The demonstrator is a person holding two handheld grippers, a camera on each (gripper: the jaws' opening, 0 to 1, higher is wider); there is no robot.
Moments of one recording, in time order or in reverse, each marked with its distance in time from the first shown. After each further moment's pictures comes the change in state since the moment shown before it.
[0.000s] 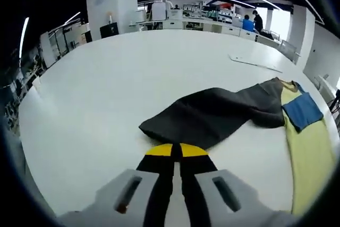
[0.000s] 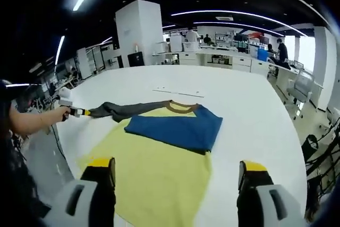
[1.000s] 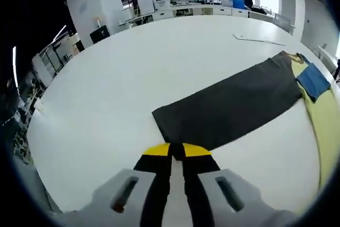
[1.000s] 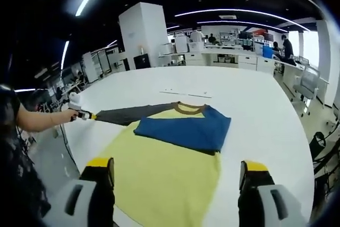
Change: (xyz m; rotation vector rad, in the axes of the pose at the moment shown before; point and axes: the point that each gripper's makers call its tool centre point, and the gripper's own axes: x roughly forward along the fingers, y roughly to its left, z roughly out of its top) left arm 0.005 0.034 -0.012 0.164 0.094 0.021; right arm -0.003 0.019 0.000 0.024 0.000 0.075
